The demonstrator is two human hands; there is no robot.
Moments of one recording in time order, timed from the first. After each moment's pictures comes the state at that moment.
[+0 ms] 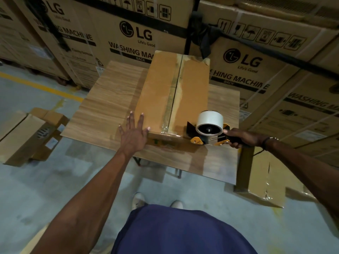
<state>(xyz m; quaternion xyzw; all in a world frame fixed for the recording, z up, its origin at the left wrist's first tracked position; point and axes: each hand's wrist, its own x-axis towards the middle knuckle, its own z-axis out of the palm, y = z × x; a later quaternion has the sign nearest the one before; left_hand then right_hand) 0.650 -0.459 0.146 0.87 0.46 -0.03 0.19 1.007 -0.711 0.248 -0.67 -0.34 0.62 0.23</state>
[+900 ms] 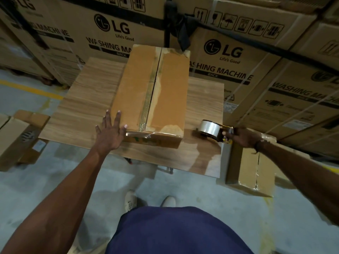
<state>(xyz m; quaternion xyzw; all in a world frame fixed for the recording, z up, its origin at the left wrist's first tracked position) 0.652 -0.456 0.144 0.86 0.47 -0.05 0.19 1.093 -0.790 0.182 -0.86 -0.41 0.31 0.03</state>
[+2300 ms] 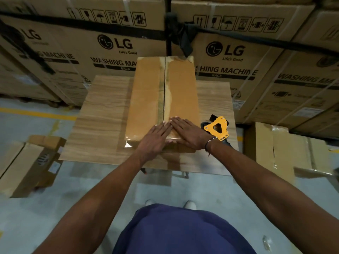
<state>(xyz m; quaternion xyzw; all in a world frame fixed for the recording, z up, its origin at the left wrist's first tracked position) 0.712 -0.481 0.164 0.99 0.11 -0.07 0.06 0.912 -0.610 0.155 -0.69 -0.71 0.11 0.02</state>
